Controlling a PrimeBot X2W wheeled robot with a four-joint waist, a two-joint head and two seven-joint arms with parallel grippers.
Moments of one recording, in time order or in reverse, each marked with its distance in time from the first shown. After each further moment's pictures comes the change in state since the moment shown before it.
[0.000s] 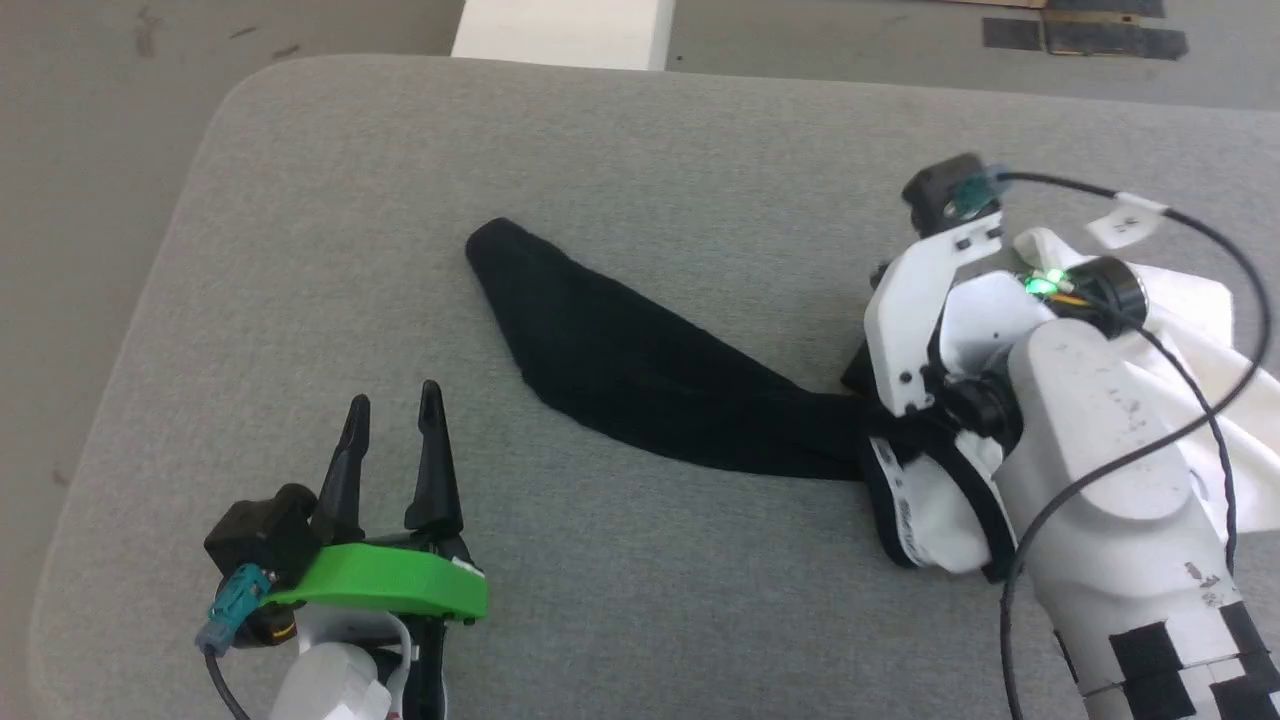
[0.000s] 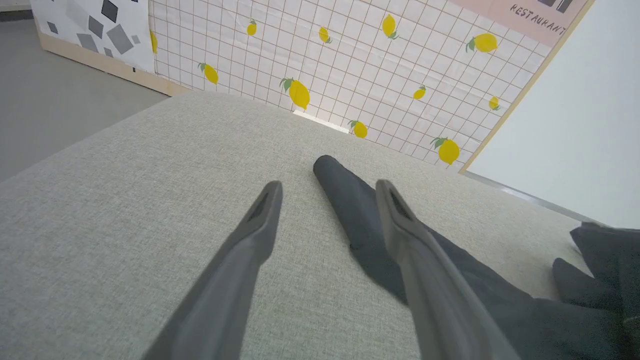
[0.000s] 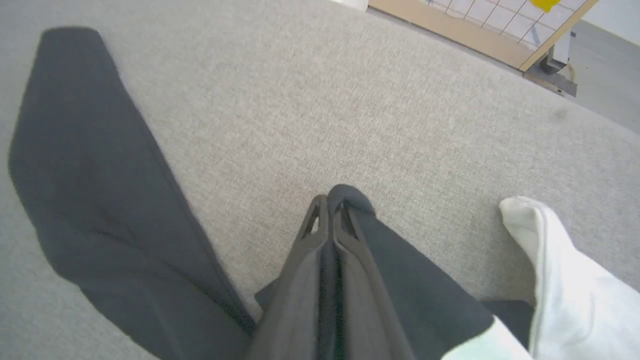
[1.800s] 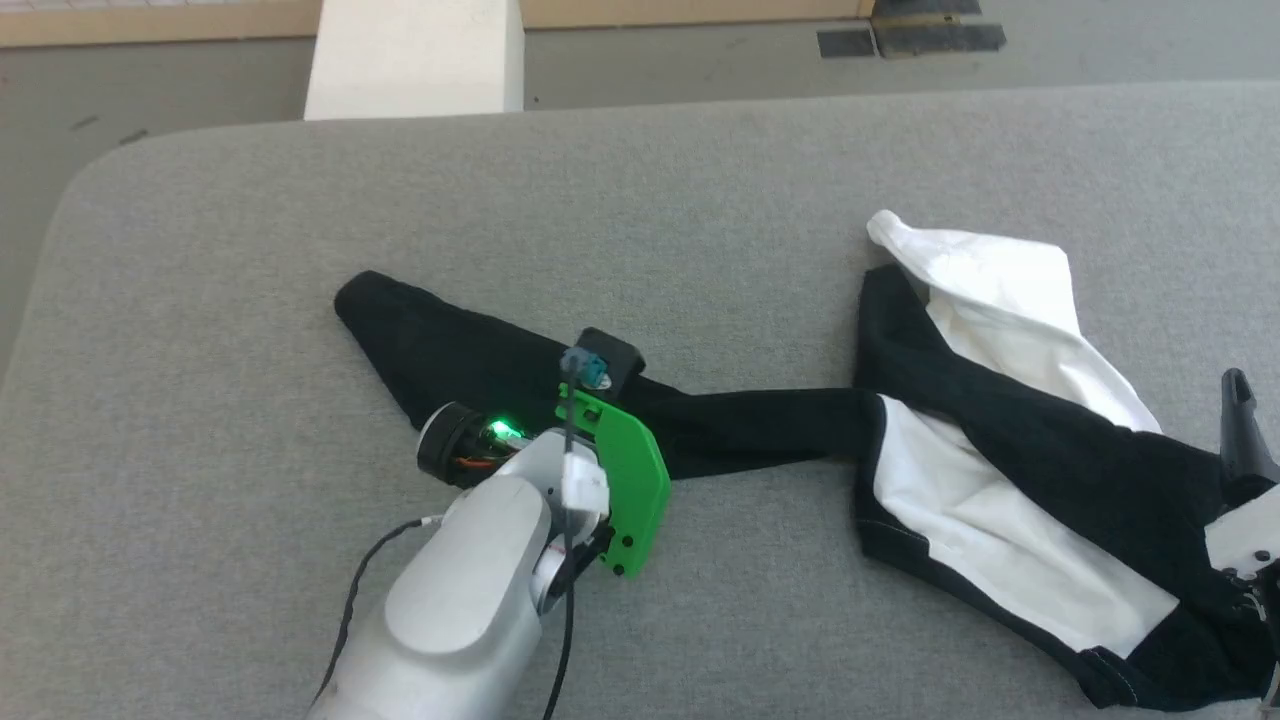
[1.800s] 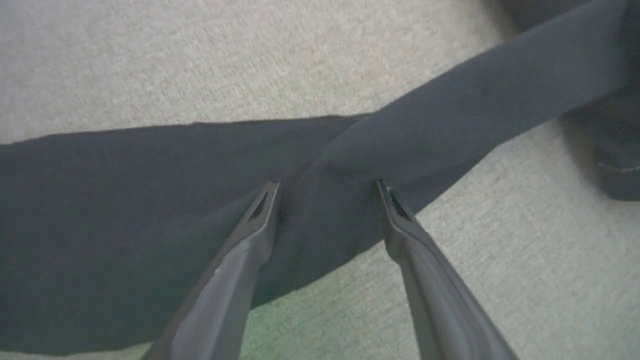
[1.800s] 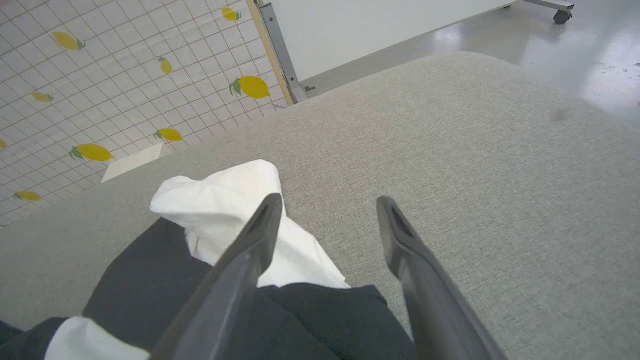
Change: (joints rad) left arm -0.449 0.018 -0.436 0.419 0.098 -0.088 0.682; right arm 0.553 -0.001 -0.593 -0.555 0.233 0.000 -0.318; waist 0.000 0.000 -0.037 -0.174
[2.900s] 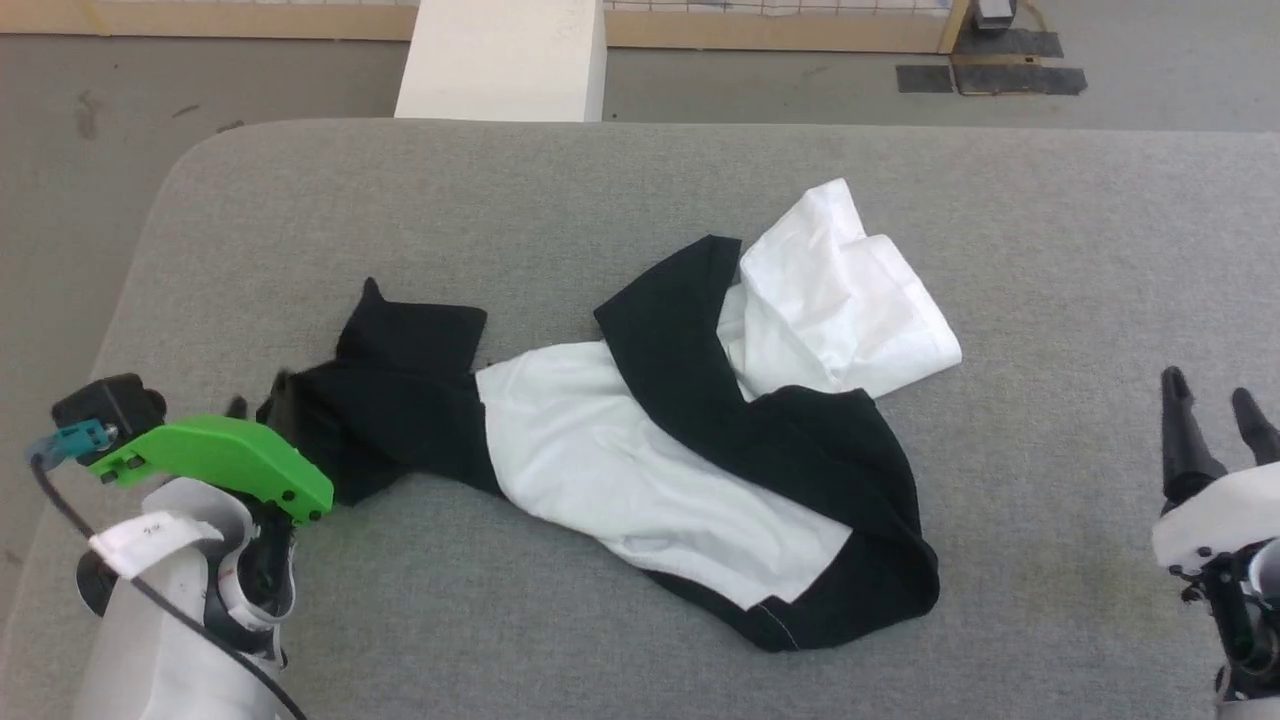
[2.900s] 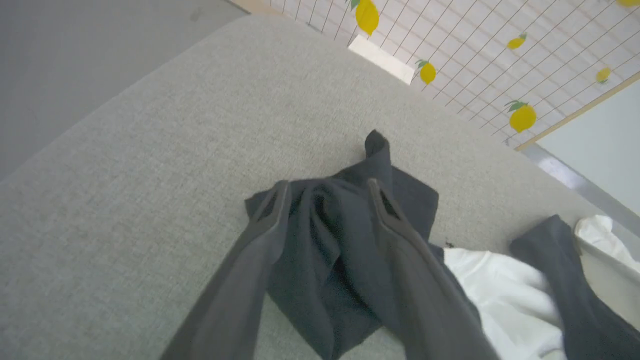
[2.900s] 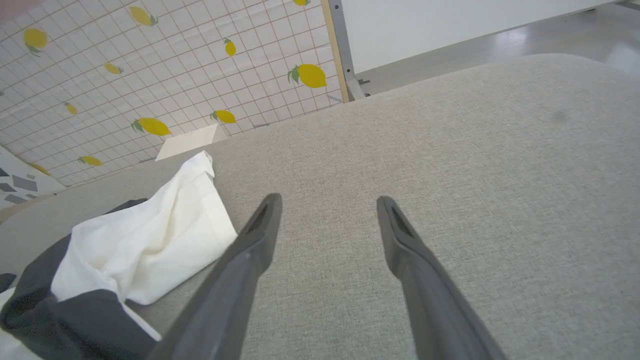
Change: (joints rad) left arm 0.242 0.164 0.547 -0.232 -0.328 0.271 -0.216; right arm -0.009 -0.001 0.081 0.051 -0.008 0.000 -0.036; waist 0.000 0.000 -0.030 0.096
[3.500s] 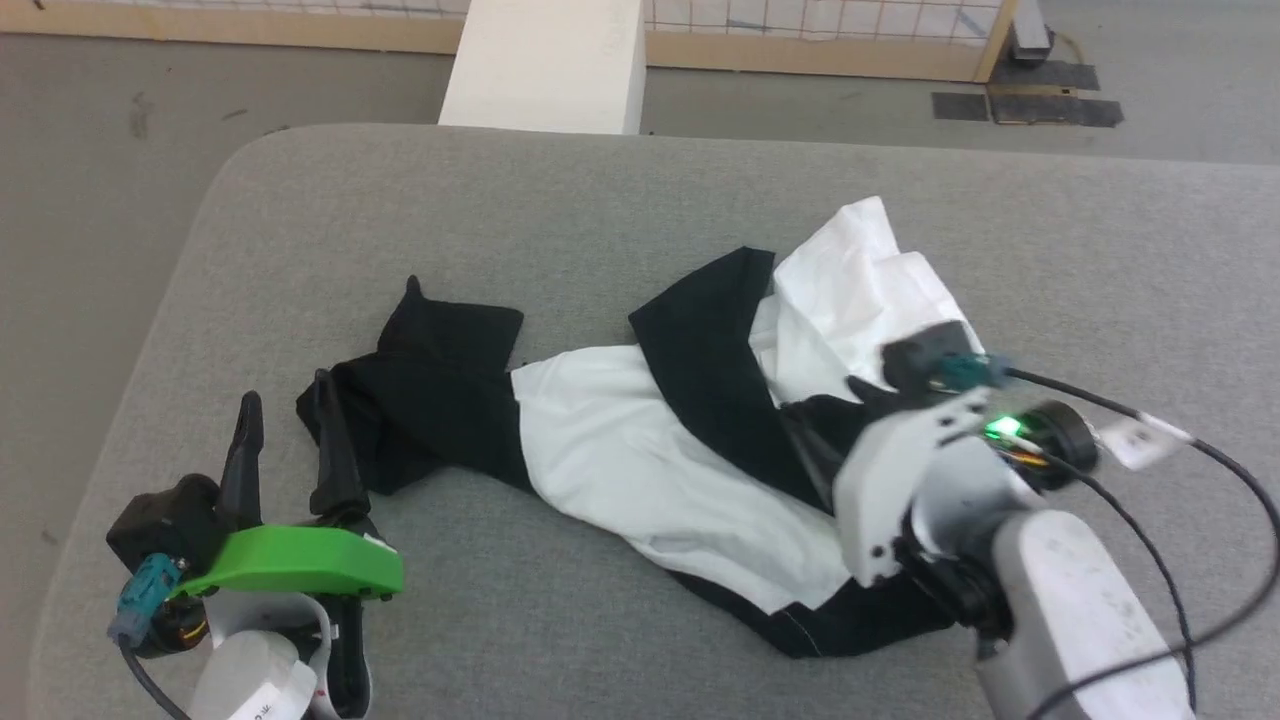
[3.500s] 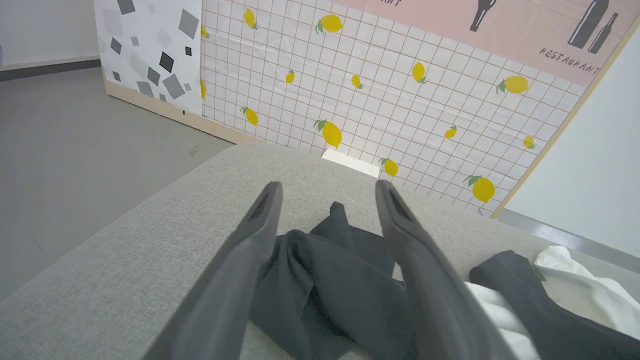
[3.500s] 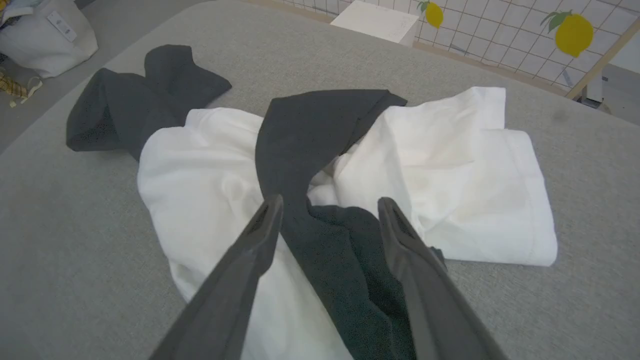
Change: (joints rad) left arm 0.188 -0.083 -0.058 -0.185 0.183 -0.087 -0.458; right arm -0.140 0.002 0.597 0.033 -0.114 0.000 0.296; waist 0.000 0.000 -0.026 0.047
